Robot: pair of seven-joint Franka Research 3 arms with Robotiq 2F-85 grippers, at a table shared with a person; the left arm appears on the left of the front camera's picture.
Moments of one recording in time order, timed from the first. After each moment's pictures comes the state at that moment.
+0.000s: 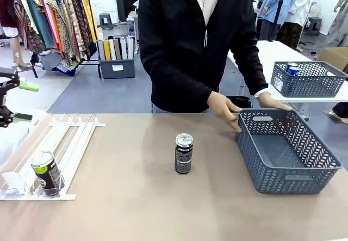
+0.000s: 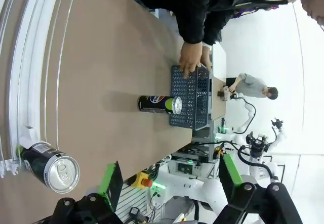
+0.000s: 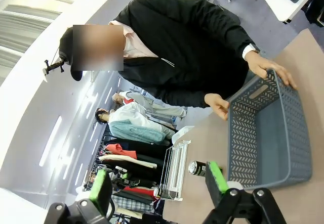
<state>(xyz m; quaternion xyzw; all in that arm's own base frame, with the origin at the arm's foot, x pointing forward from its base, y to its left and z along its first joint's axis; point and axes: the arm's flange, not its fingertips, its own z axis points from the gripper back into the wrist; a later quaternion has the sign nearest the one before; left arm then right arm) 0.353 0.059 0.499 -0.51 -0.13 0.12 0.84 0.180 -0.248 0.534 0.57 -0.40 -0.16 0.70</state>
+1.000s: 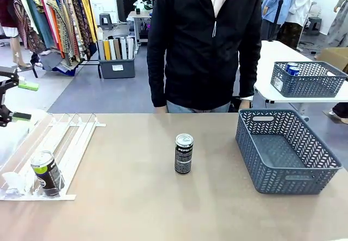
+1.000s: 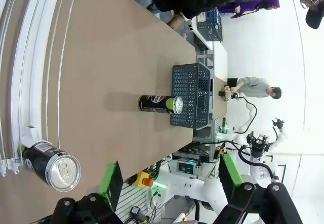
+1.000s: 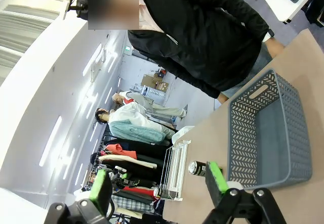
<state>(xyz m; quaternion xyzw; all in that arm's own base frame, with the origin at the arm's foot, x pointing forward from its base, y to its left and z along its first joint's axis) 0.352 0.062 0.500 -0.51 -0.13 0.12 0.84 0.180 -0.248 0.534 0.57 -0.40 -0.16 0.70</state>
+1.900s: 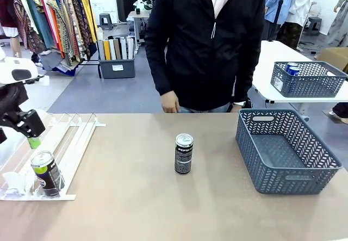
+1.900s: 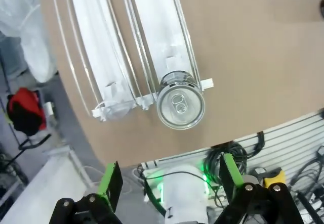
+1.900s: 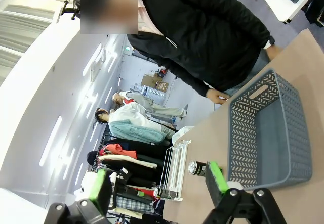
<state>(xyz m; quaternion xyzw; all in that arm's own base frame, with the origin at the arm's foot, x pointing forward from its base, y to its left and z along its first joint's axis) 0.335 -0.050 0.513 0.01 -0.02 -0.11 0.99 0.179 -0.248 0.534 0.57 -0.40 -0.16 0.70</state>
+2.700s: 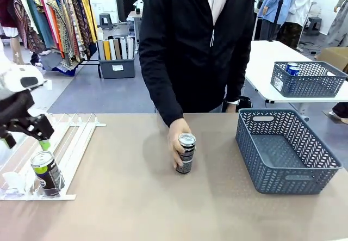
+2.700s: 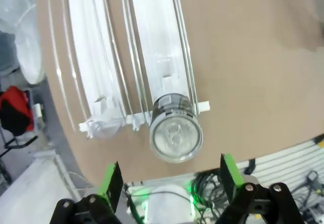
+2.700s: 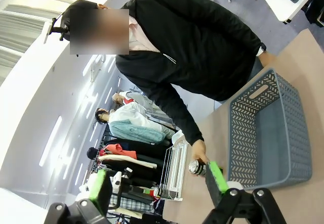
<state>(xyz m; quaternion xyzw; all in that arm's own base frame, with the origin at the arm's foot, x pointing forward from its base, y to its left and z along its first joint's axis) 0.344 -0.056 0.477 0.00 -0.05 -0.06 1.00 0.179 -0.248 0.534 0.57 -0.40 -0.16 0.70</state>
